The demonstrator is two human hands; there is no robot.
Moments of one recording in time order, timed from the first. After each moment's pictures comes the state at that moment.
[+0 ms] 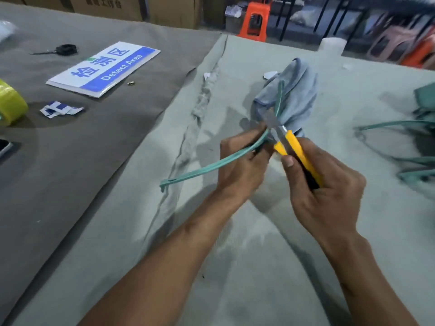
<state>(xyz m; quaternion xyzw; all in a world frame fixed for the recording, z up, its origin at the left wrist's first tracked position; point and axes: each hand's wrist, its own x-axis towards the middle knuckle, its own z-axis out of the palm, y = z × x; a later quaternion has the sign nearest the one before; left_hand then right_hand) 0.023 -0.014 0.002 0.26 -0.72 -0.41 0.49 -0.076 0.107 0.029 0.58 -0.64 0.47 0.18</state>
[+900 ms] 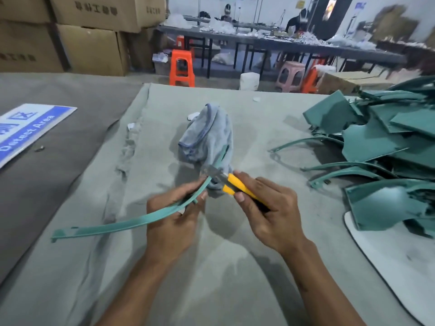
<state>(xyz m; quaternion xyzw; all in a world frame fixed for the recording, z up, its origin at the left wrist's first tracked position) 0.009 -0.010 0.006 0.16 -0.72 -0.45 0.51 -0.147 0.125 0.016 0.56 -0.63 0.50 0.18</state>
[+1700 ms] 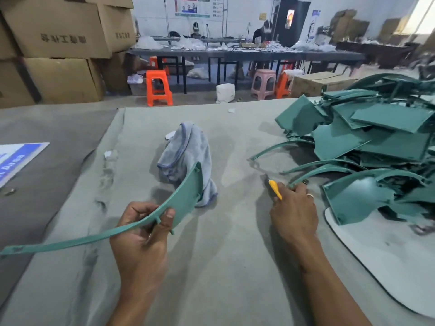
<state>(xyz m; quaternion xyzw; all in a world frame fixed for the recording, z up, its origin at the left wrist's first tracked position) 0.012 -0.014 0.009 0.18 -0.59 -0.55 0.56 -0.205 0.155 0.003 0.14 -0.97 0.17 0.10</state>
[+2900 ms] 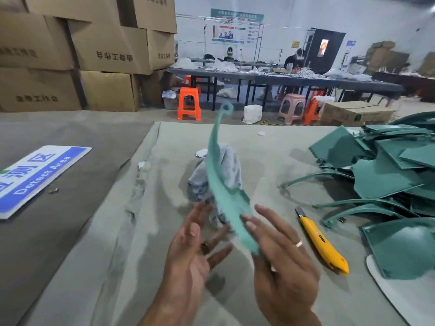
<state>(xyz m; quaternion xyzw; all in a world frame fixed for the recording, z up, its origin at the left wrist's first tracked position) 0.002 -0.004 0.037 0.13 -0.36 -0.88 0.29 -0.101 0.108 0.030 0.51 -0.56 0.55 0.35</state>
